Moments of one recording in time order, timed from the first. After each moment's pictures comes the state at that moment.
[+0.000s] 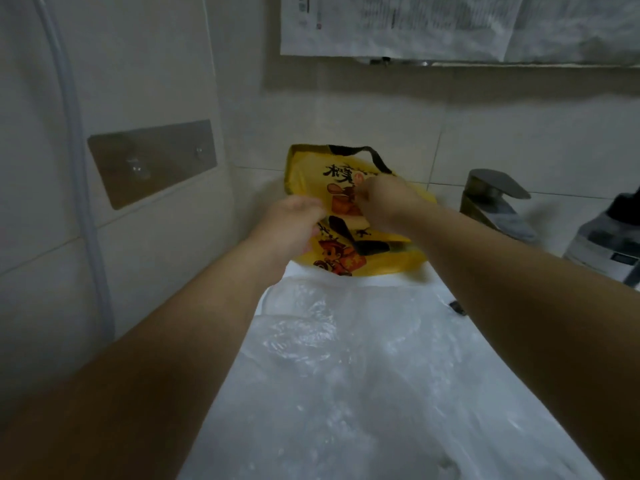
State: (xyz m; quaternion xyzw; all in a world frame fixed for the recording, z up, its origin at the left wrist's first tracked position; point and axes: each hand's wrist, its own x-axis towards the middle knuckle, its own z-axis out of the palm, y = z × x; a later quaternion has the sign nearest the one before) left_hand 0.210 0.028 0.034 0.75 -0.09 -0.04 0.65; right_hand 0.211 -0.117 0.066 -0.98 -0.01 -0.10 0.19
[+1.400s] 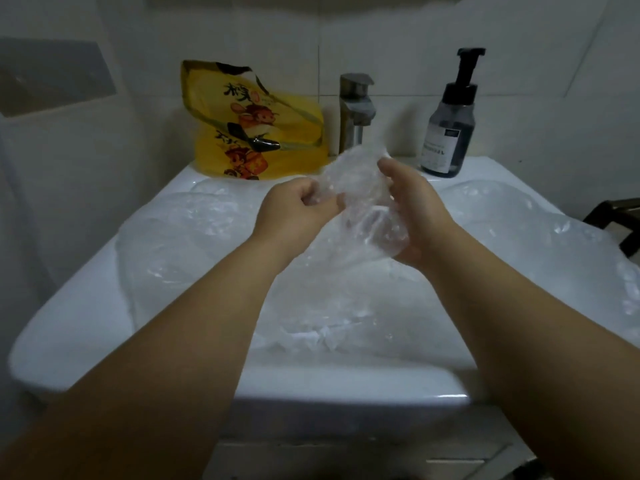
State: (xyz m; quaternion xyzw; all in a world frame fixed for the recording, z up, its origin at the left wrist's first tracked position) left_hand 0.050 -0.043 -0.036 0.80 -0.23 0.01 0.56; right_hand -0.013 -0.171 -0.020 -0.51 0.12 -0.09 0.85
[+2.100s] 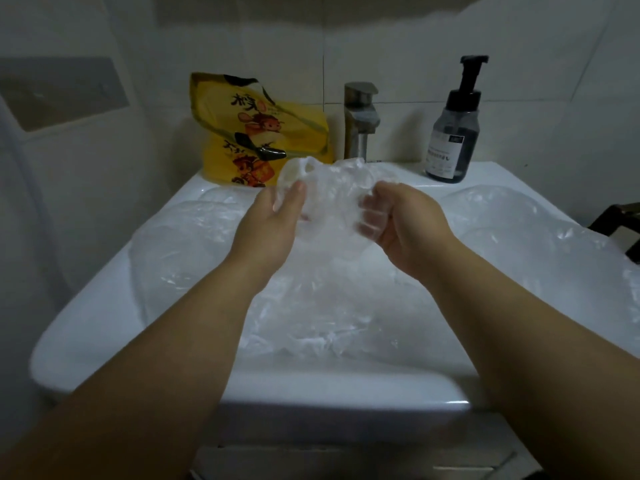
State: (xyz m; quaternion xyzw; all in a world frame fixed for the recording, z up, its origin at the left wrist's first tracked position) left_hand 0.051 -0.017 -0.037 0.78 -0.17 0.01 0.60; right_hand -0.007 -0.164 -0.024 -0.57 0.14 -0.18 0.79
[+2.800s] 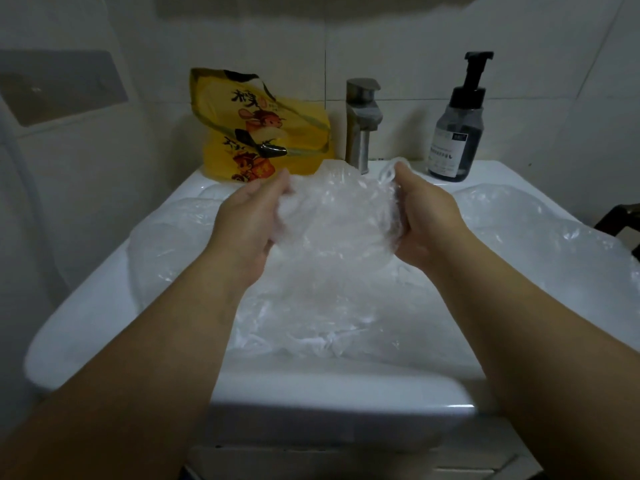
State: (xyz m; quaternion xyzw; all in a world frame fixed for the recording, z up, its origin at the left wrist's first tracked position) left_hand 0.061 -0.009 -0.031 0.63 -0.09 -0.07 0.77; right_hand -0.005 -0.174 -0.020 -0.49 0.18 -0.17 0.84
